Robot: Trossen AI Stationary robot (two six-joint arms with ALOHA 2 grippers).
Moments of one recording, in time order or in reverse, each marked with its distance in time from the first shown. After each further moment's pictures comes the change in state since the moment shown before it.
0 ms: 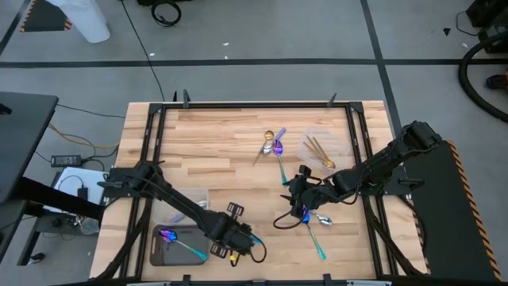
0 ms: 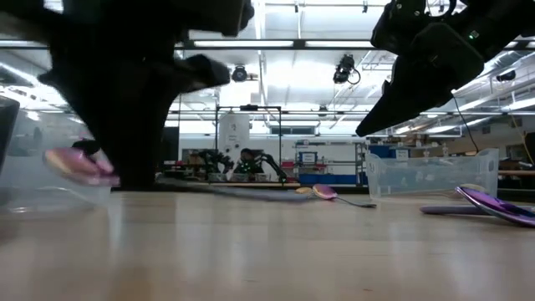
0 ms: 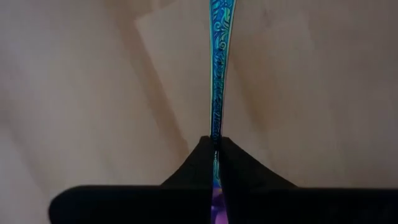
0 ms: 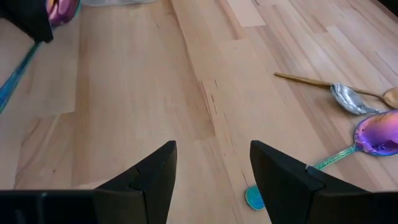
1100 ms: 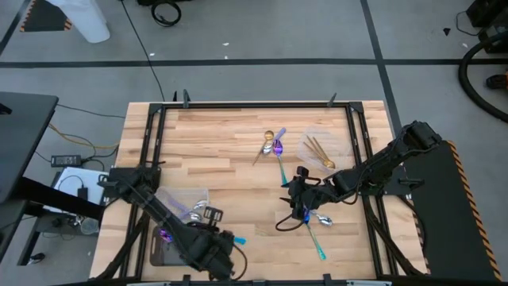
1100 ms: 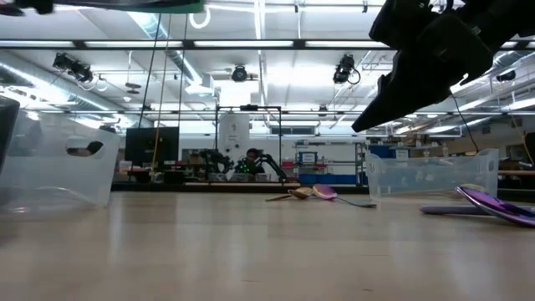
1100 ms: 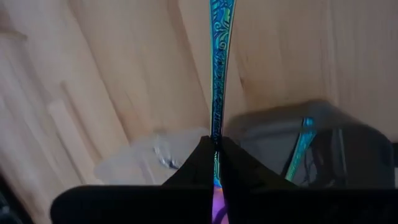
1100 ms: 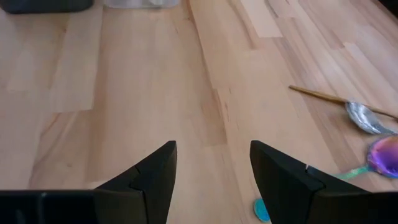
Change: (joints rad) left arm -0.166 -0.010 0.395 -0.625 -0.082 -0.301; right arm 0.001 0.000 0.000 0.040 -0.040 -0.084
